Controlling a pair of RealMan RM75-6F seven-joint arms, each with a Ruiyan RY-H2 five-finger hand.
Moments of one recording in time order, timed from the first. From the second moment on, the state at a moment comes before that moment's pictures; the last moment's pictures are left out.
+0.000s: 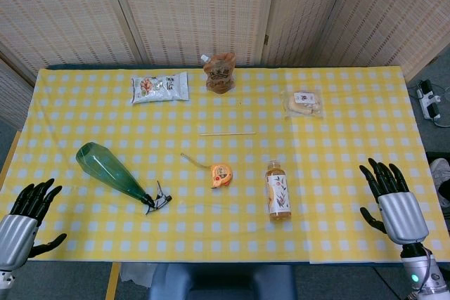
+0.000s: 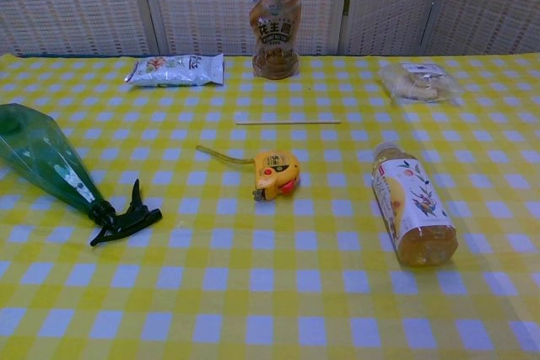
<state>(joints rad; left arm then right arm) -0.06 -1.11 0.05 -1.52 1.73 1.60 -0.09 0.10 -1.14 0.02 -1.67 -1.59 1.47 -0.18</state>
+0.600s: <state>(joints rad) -0.08 -1.14 0.05 -1.51 1.75 1.59 -0.04 0.08 -1.10 0.00 -1.67 -1.64 1.50 -0.12</state>
